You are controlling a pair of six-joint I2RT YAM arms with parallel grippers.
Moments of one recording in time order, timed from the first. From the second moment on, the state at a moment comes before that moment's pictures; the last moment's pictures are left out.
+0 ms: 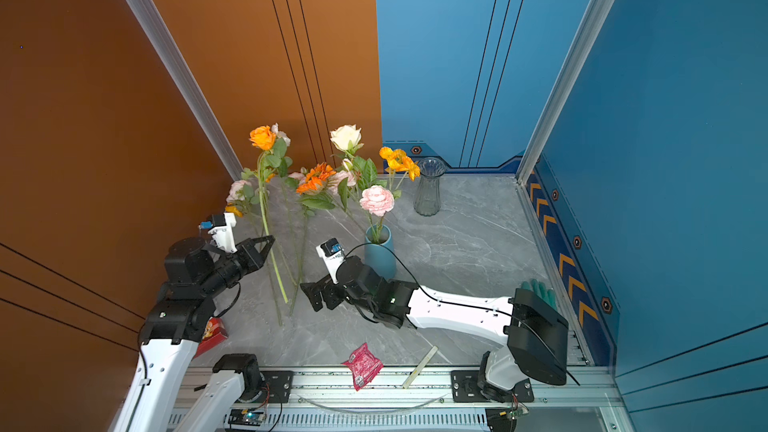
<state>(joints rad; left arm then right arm) 0.01 0.66 0.83 -0.53 0.41 -0.58 1.17 1.54 1.05 0.09 0.14 0.40</state>
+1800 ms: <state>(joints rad) 0.02 0.51 0.88 -0.88 0.17 -0.45 1.07 2.11 1.41 0.21 0.22 0.36</state>
